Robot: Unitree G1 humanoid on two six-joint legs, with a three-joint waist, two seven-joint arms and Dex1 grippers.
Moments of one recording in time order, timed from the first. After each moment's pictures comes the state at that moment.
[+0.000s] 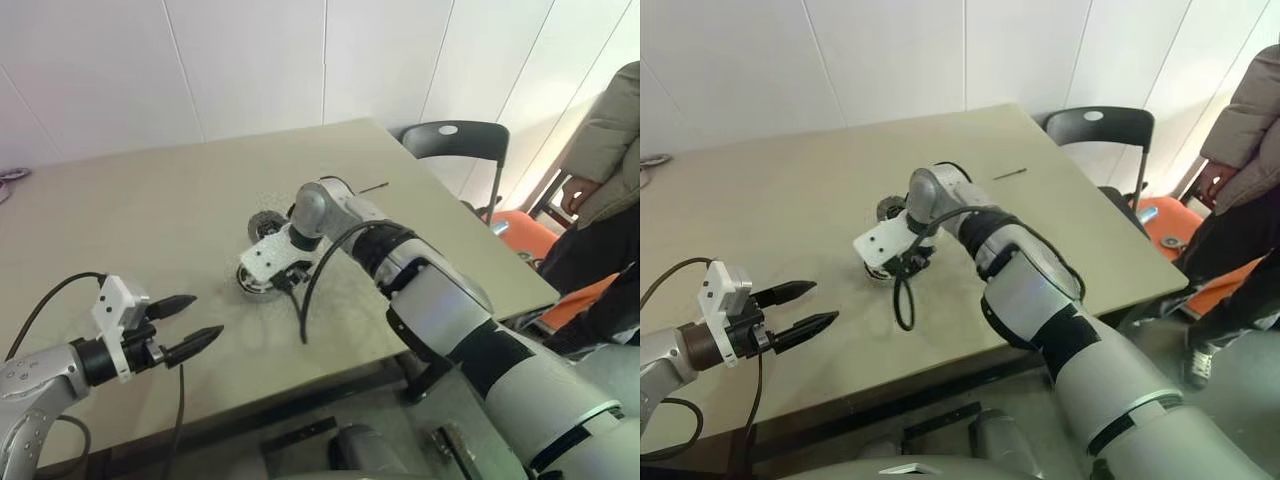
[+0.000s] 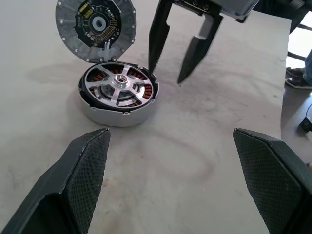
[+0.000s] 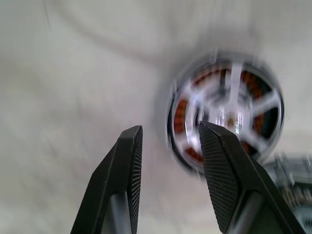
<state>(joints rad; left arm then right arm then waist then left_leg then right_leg) 0.30 0.75 0.43 -0.49 -0.68 0.57 -0.89 -1.39 0.00 0.62 1.26 -0.56 -0.46 1.25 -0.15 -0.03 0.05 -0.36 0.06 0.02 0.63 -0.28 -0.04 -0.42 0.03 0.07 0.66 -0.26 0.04</state>
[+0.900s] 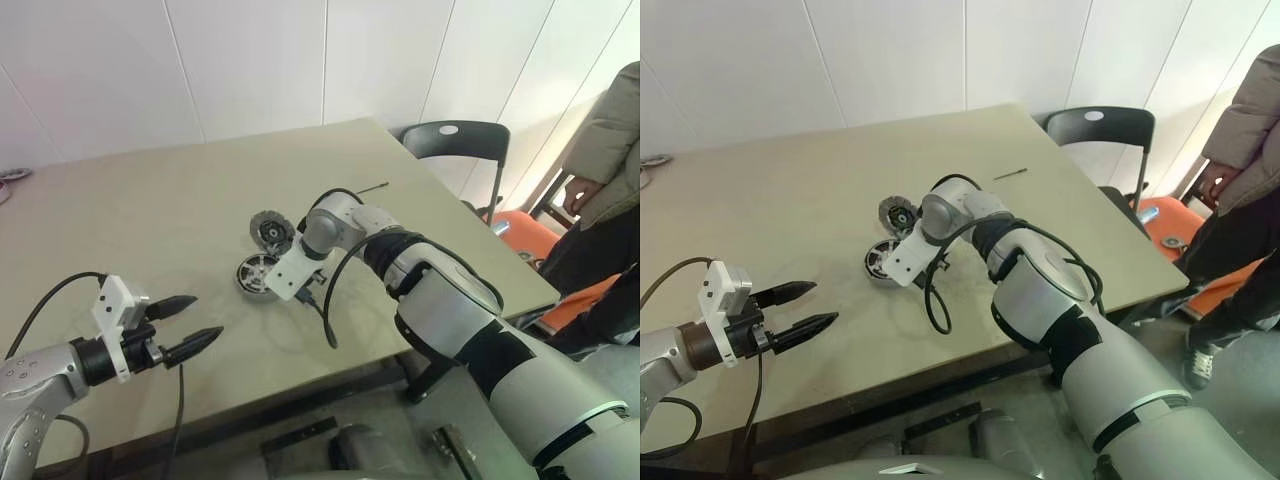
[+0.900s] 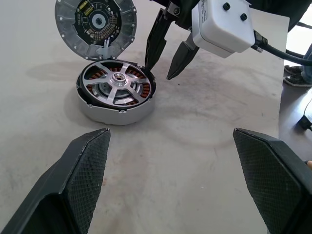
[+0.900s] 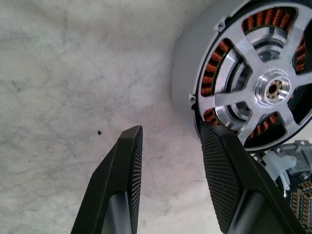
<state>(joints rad) 0.30 0.76 0.43 -0.48 -0.68 0.57 -0.89 -1.37 0.00 0.70 1.32 -0.68 -0.58 1.08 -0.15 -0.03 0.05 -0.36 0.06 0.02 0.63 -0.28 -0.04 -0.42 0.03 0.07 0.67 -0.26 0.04</state>
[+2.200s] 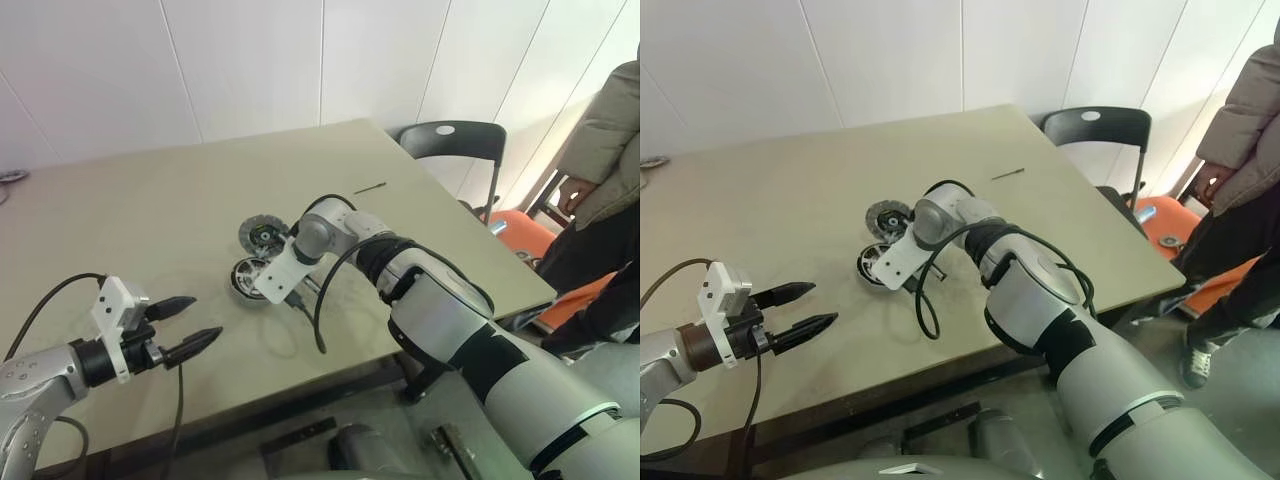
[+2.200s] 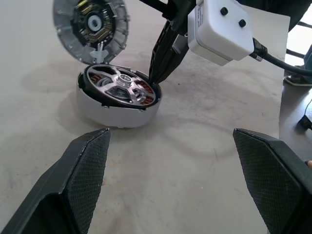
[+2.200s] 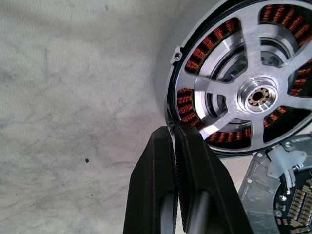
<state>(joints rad) 0.31 0.76 0.43 -0.48 -0.68 0.57 -0.89 -1.36 0.04 0.68 1.32 -0.67 -0.54 1.04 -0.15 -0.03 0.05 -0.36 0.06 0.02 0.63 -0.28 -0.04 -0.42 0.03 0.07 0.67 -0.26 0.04</state>
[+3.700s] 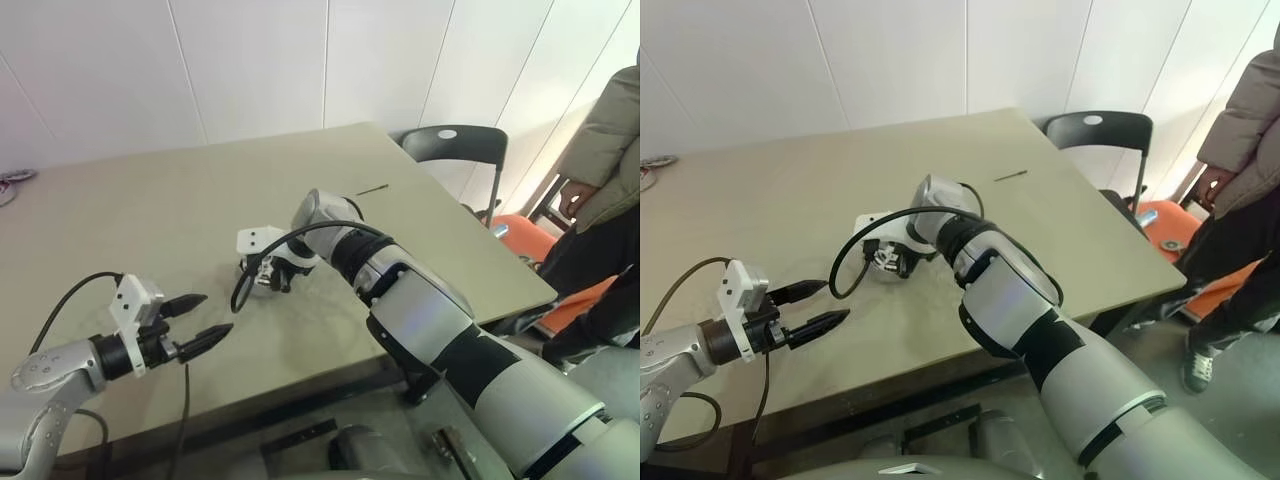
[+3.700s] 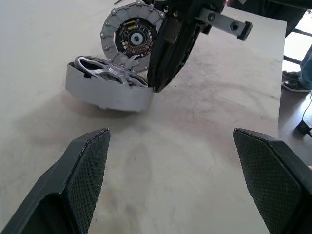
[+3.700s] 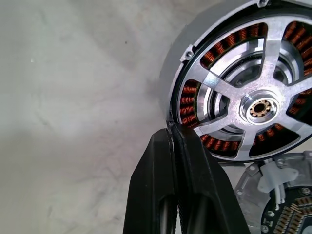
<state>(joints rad) 0.26 0.73 0.35 -0.45 -0.64 0.55 -0.87 -1.42 0.17 0.50 1.31 -0.41 0.33 1.26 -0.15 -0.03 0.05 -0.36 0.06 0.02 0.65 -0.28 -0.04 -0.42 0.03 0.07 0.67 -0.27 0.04</state>
